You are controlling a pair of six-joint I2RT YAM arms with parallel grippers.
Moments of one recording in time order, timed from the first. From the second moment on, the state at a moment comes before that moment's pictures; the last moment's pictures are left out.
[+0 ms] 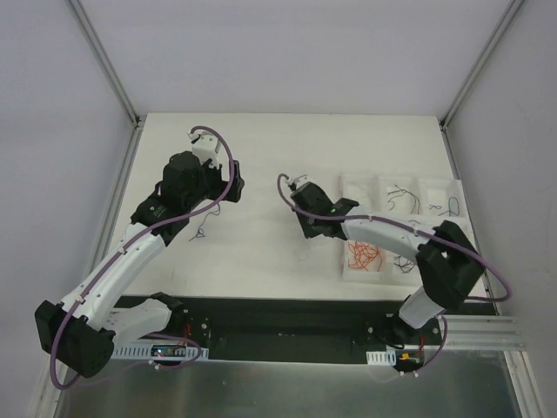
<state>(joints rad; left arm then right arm) -0.45 1.04 0.97 -0.34 -0.04 -0.18 0.88 1.65 1.05 -0.46 0.28 0.29</state>
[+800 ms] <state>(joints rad) -0.44 1.04 0.97 -0.34 -0.03 -0.21 0.16 1.57 1.19 -0.56 -0.13 0.32</state>
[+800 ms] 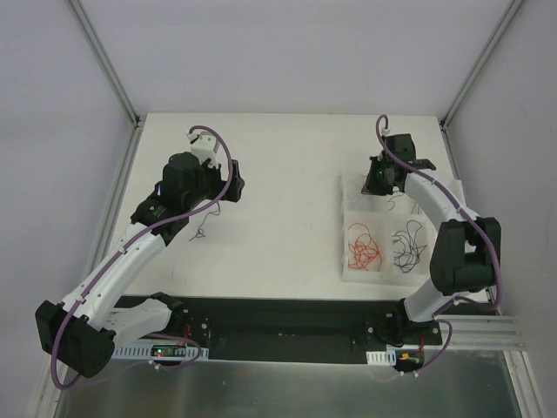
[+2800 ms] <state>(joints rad) -0.44 1.07 0.97 -0.33 0.02 -0.24 0.26 1.89 1.47 -0.83 0.16 0.16</state>
